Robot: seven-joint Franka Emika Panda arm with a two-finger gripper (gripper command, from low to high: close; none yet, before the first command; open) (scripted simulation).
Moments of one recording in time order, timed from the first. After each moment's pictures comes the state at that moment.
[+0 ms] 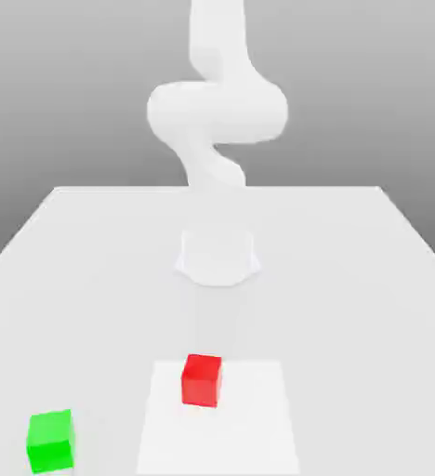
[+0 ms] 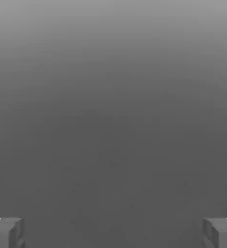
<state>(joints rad) -0.01 -0.72 0.01 -2.35 -0.01 2.35 0.82</state>
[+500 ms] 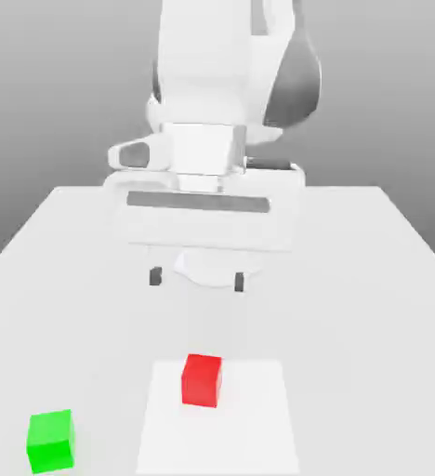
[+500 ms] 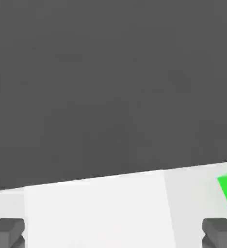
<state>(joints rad) -0.07 -0.16 0.02 -2.73 -0.03 2.71 0.91</state>
